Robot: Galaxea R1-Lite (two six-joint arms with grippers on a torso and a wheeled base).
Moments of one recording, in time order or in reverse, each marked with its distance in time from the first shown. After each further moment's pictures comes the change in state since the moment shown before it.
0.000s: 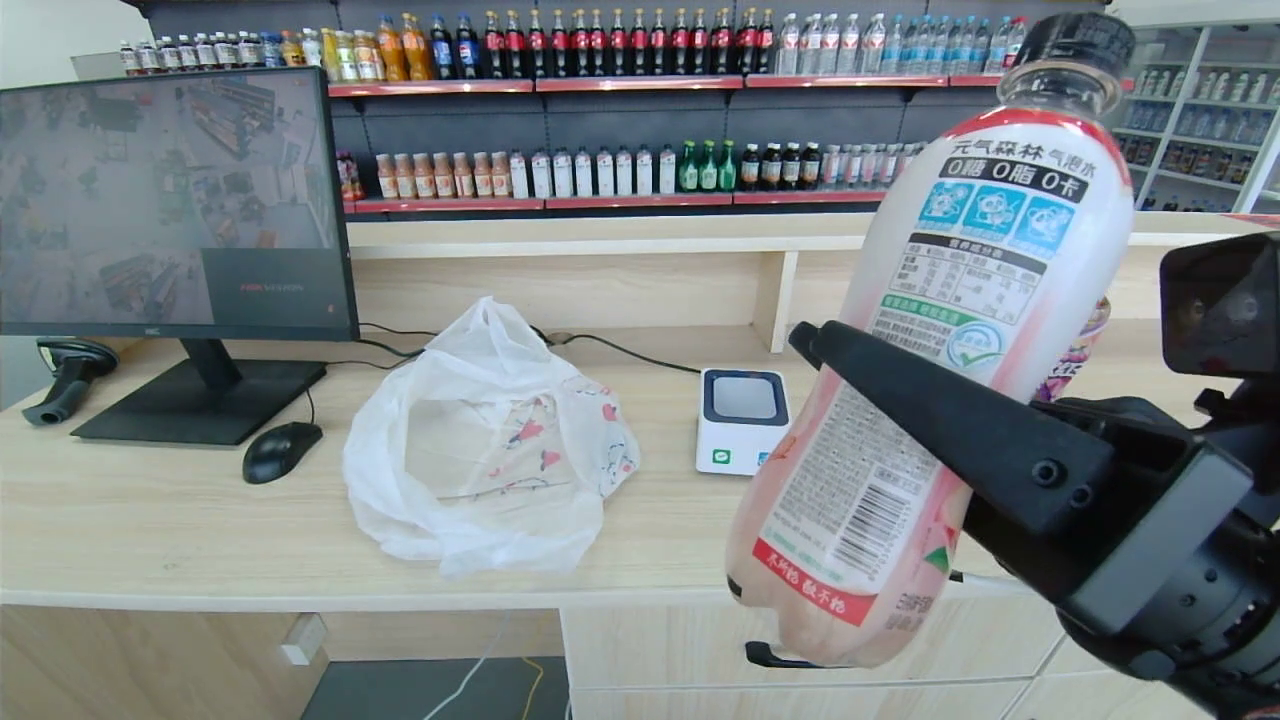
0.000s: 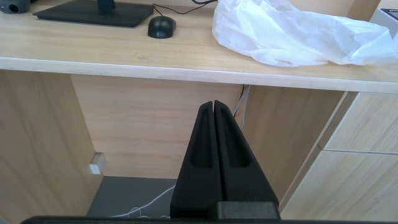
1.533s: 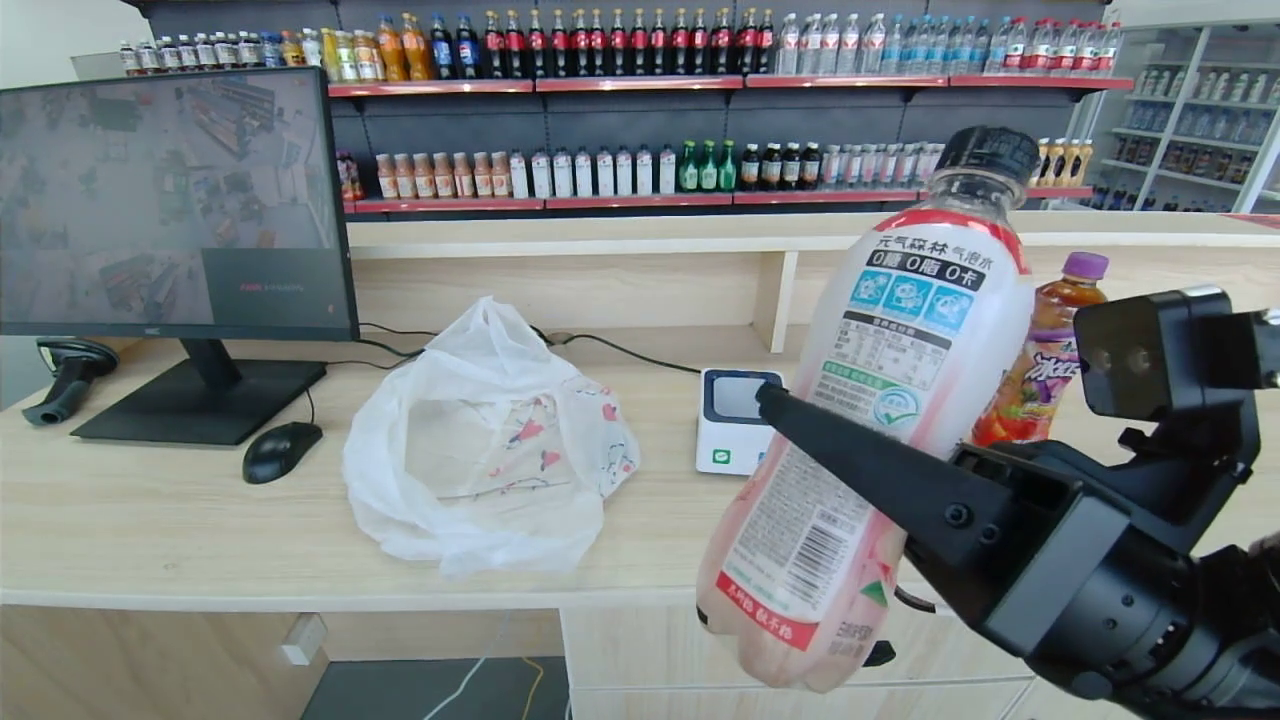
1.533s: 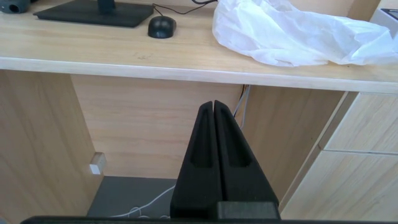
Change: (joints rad) left arm 0.000 0.000 0.000 0.000 0.000 0.000; right arm -0.005 0.047 0.031 0.000 -0.001 0.047
